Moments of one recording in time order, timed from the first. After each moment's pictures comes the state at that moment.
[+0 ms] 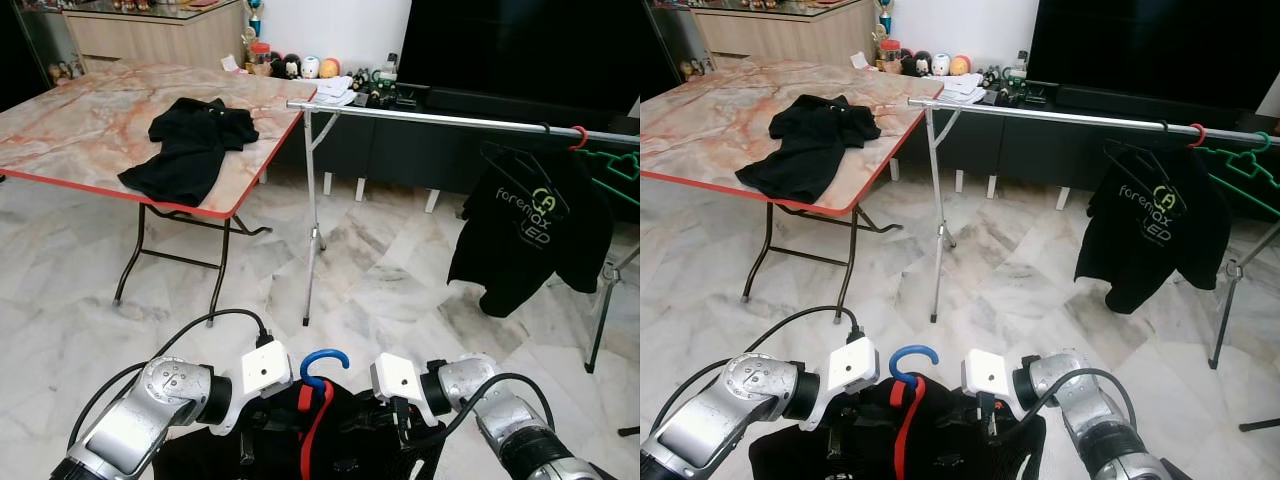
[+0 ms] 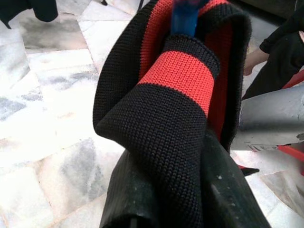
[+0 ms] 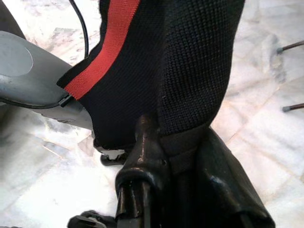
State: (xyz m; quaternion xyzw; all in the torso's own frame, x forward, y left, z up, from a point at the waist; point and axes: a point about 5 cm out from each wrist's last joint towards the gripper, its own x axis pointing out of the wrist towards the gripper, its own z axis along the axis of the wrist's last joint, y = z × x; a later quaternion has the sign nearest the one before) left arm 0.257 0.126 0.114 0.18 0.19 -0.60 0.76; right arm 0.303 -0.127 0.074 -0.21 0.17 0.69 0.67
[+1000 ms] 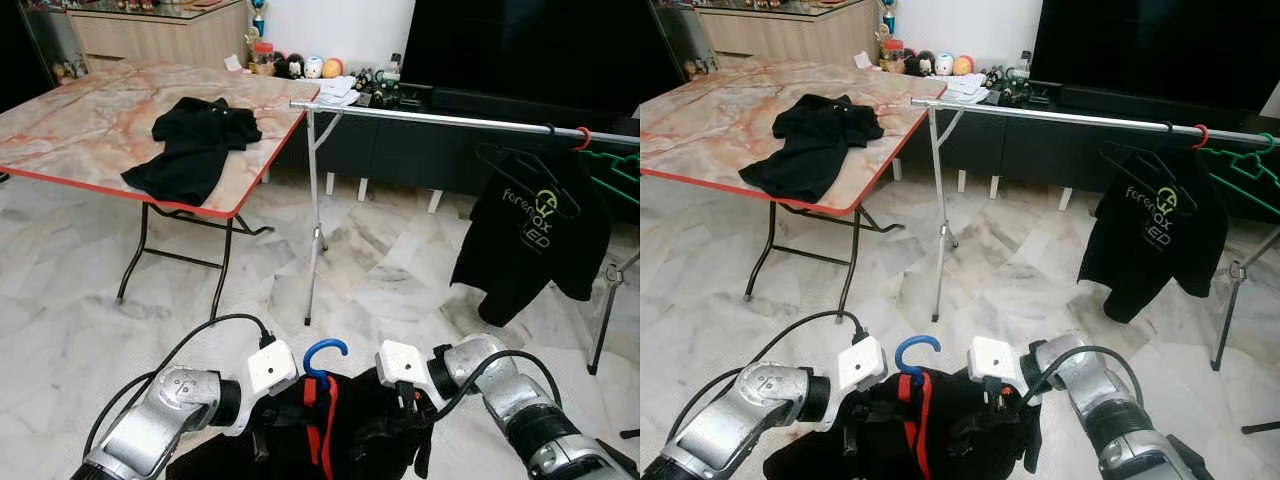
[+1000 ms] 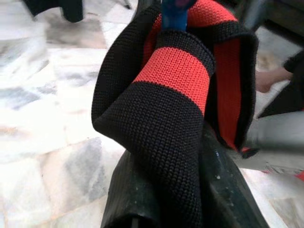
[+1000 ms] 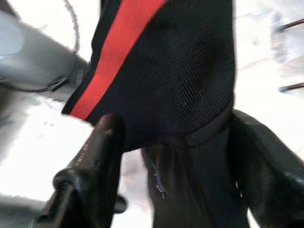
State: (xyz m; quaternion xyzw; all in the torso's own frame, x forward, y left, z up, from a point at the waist) left arm 0.266 0.123 0.097 0.14 0.19 -0.55 0.80; right arm 0.319 -0.139 0.091 -0.25 0.20 0.67 0.67
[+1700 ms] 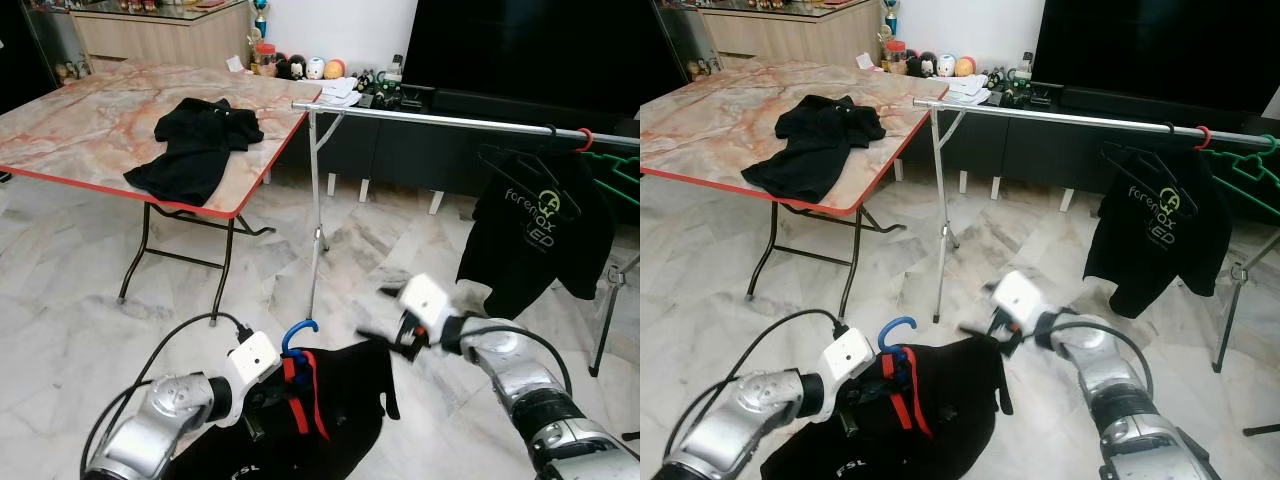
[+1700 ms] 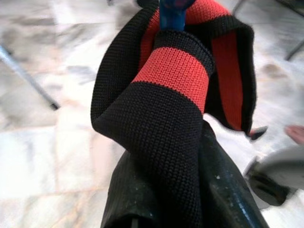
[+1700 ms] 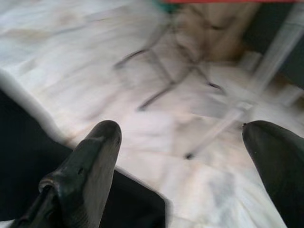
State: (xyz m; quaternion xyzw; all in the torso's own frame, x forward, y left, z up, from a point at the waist) left arm 0.281 0.137 0.073 0.15 0.18 -0.41 0.88; right arm 0.362 -0.174 0.113 -0.17 0.10 0.34 0.92
